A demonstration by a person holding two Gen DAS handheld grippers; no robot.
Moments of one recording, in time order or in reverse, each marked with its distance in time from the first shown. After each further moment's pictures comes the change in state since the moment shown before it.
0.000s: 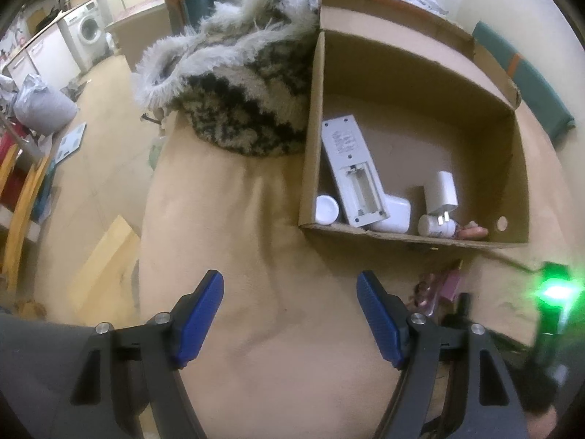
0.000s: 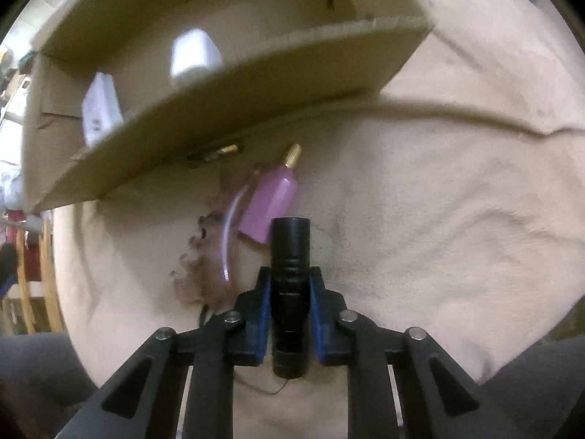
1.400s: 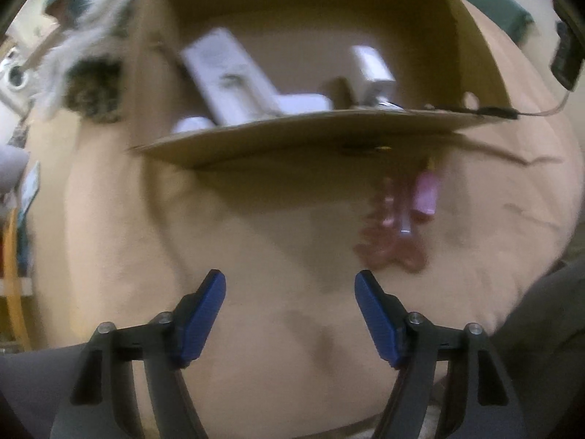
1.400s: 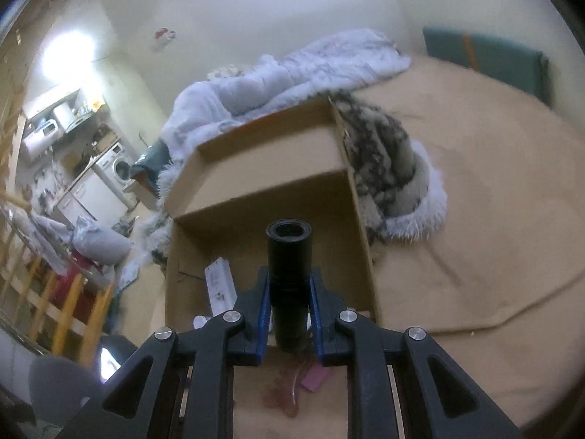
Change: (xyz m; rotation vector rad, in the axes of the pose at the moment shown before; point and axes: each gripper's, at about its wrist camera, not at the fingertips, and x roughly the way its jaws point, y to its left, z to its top) left arm 0.056 -0.081 -0.038 0.323 0.195 -0.082; right arm -0.161 -0.015 0.059 -0.125 -0.541 0.272
